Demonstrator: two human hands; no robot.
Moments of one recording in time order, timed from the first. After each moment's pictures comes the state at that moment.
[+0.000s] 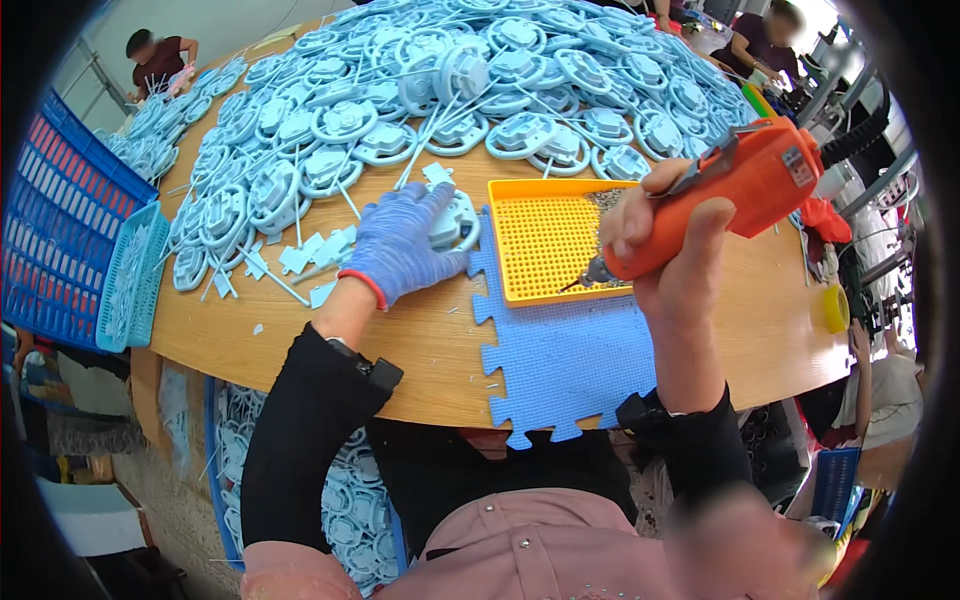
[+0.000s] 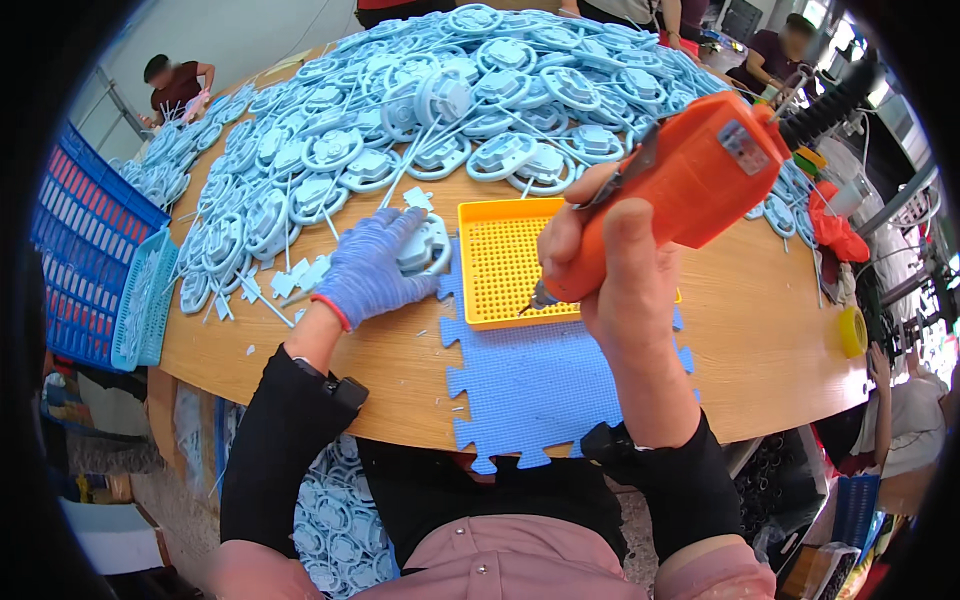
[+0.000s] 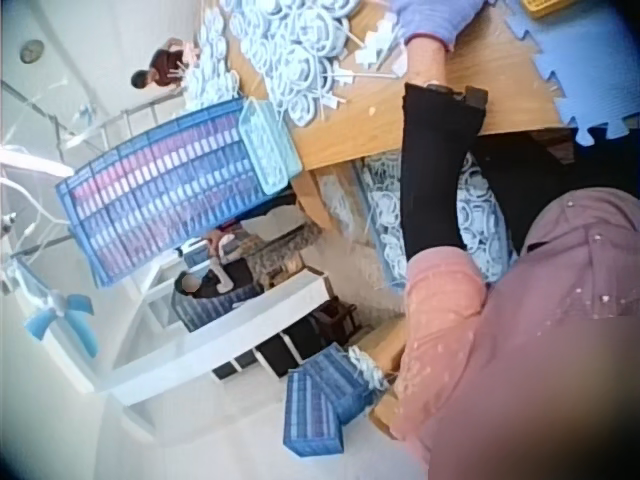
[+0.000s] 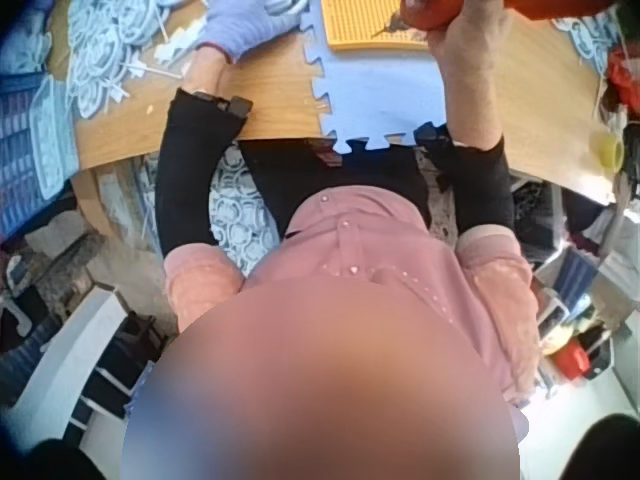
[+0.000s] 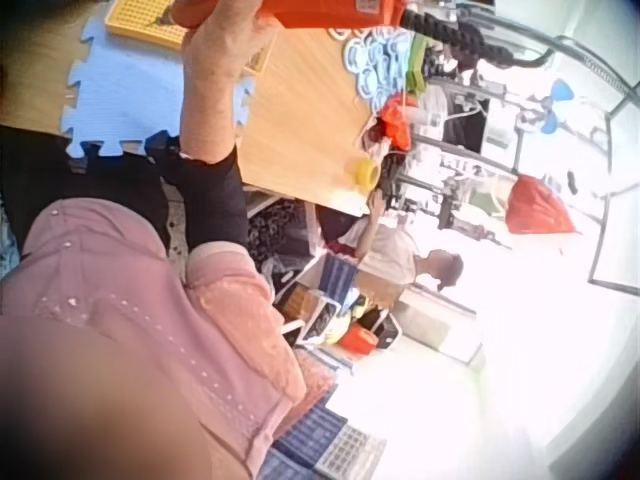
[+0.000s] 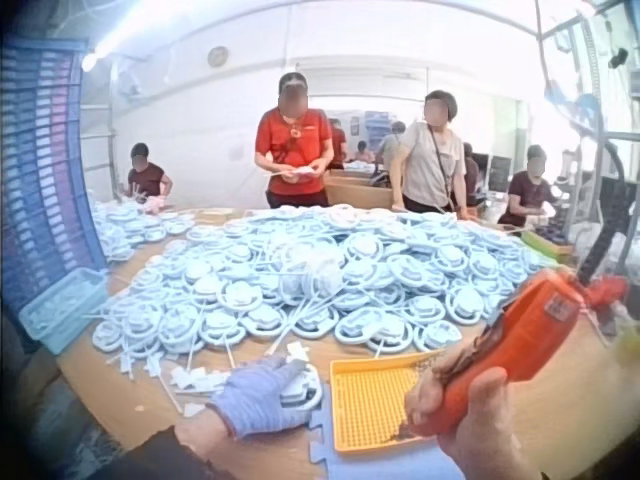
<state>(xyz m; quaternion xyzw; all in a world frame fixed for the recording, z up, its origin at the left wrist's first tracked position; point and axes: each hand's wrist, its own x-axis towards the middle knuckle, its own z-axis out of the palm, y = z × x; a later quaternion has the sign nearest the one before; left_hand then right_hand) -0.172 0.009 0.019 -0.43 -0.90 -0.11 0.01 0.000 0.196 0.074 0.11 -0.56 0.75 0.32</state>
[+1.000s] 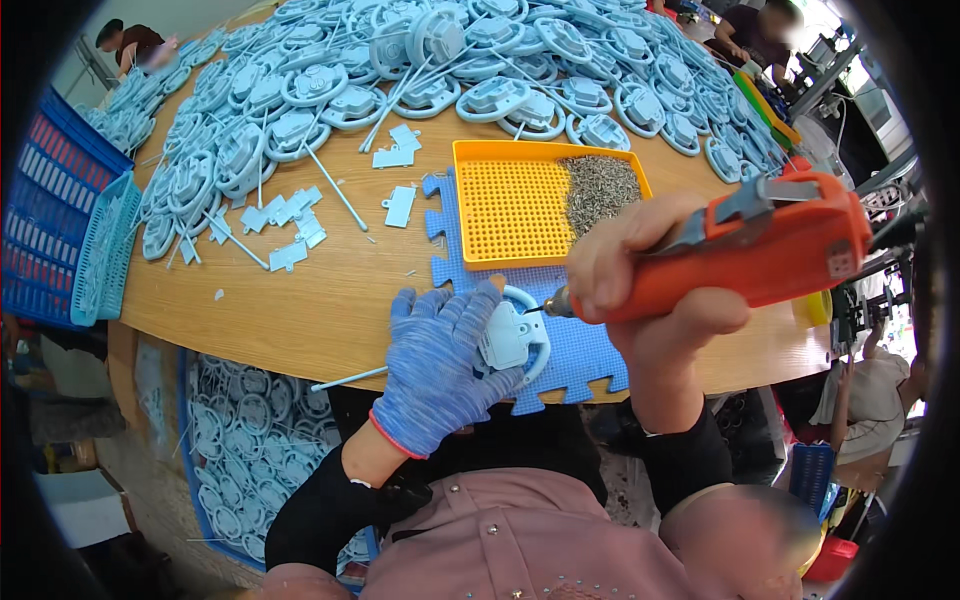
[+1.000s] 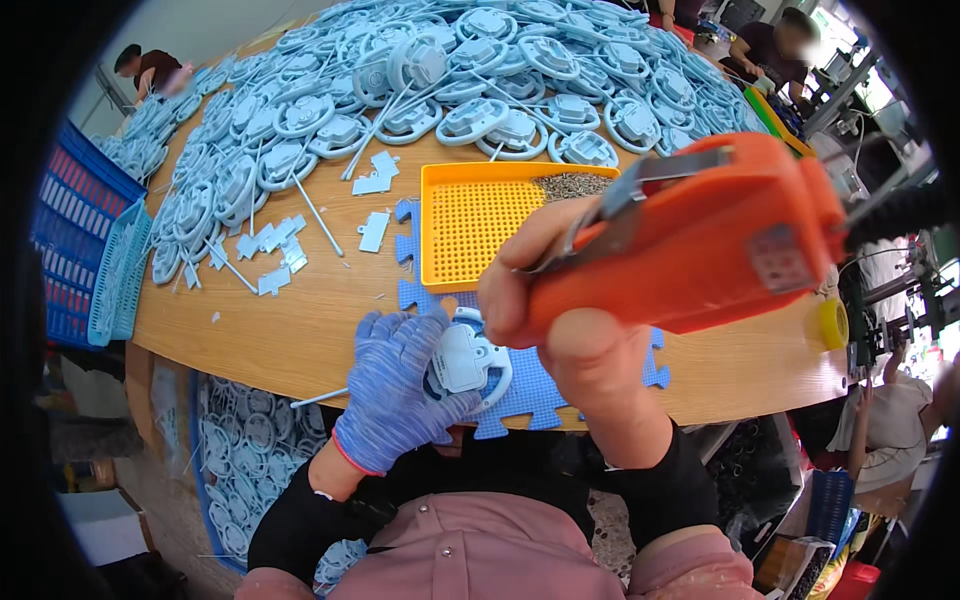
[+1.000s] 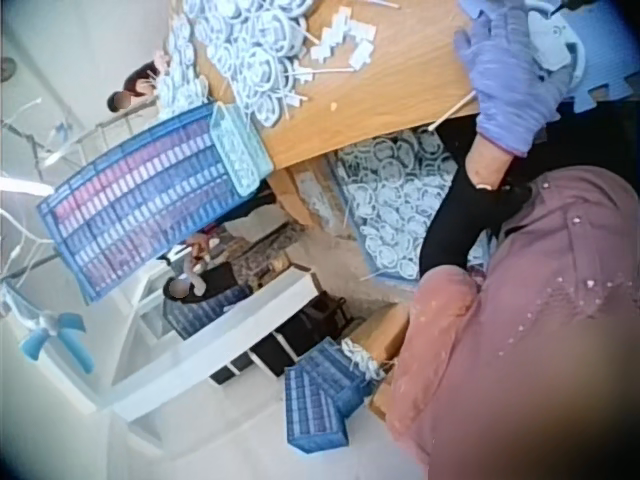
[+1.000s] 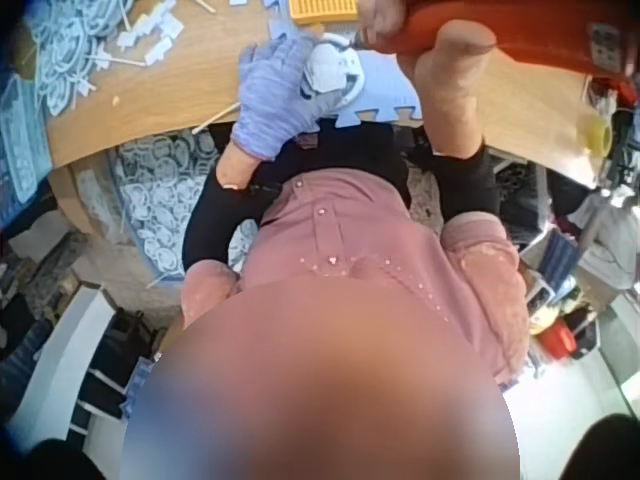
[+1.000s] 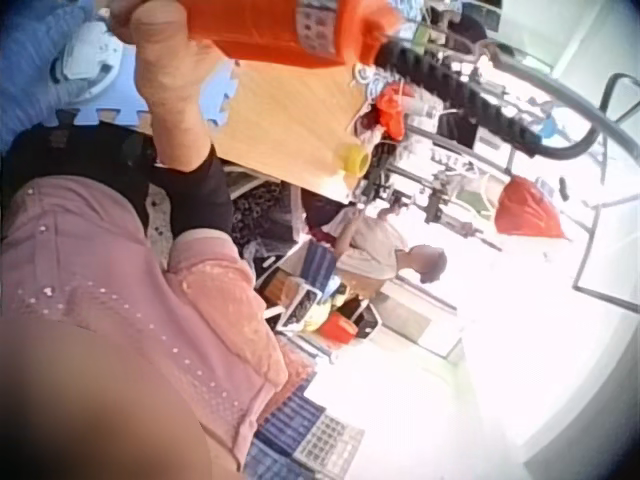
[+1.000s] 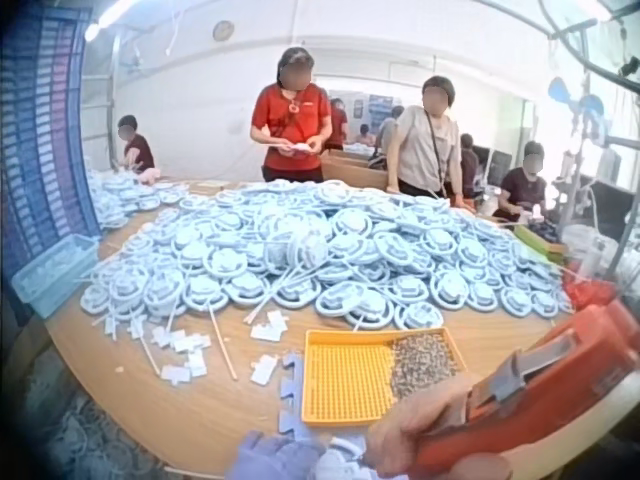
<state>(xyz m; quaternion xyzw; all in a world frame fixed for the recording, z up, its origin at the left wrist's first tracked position) 0.004 -0.006 -0.004 -0.45 -0.83 -0.31 0.06 0.058 0.160 0.081 0.07 -0.62 0.72 0.30</state>
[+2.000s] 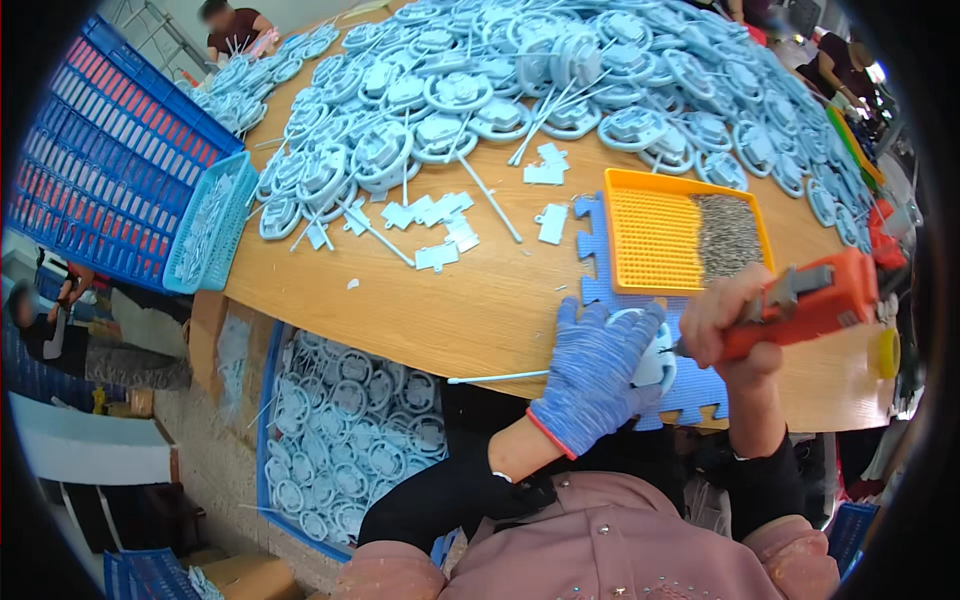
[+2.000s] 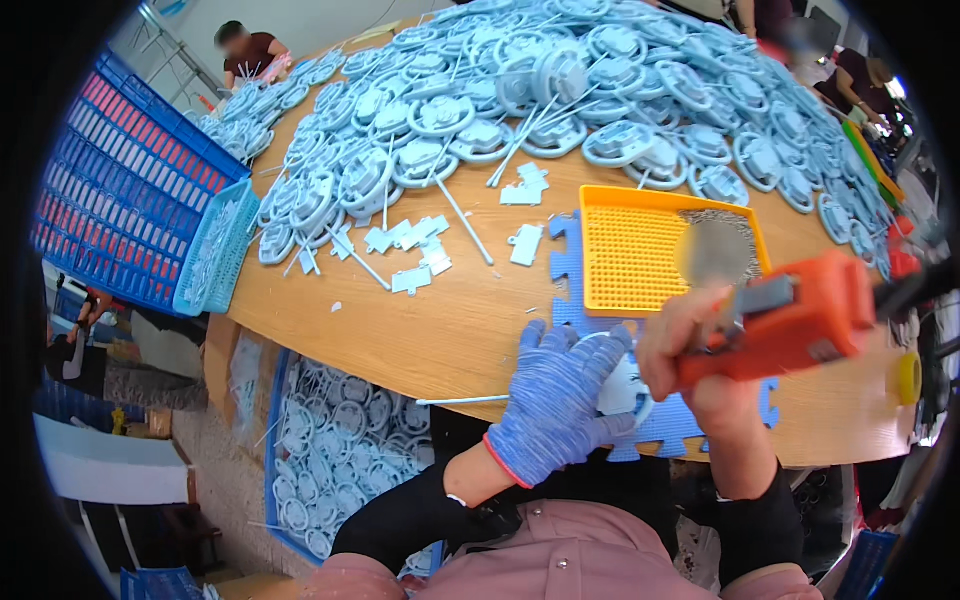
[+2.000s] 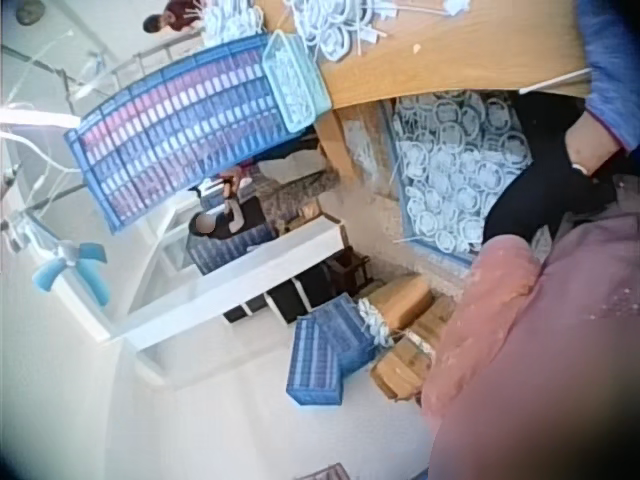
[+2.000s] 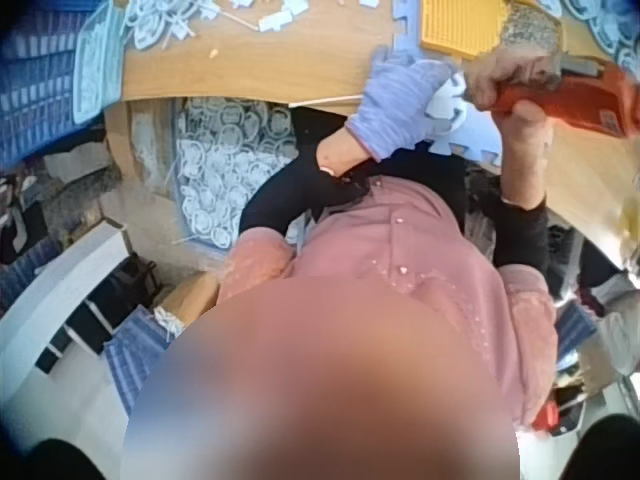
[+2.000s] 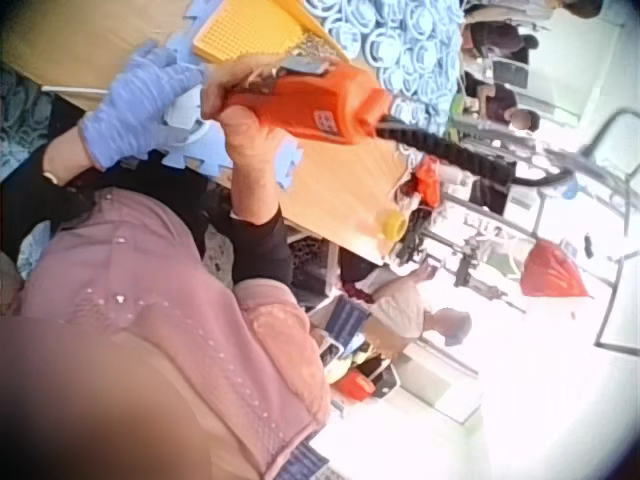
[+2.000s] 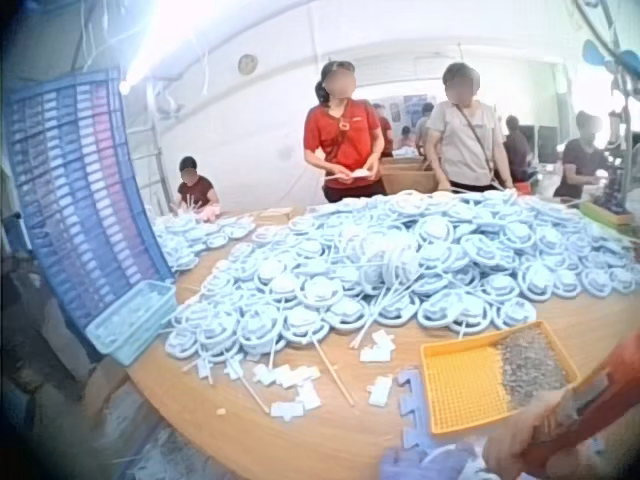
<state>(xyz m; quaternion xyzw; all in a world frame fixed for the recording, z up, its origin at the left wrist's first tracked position) 0.008 -0.002 0.003 -0.44 -0.84 -0.31 0.01 0.048 0.151 0.060 0.14 -0.60 0.77 0.17</state>
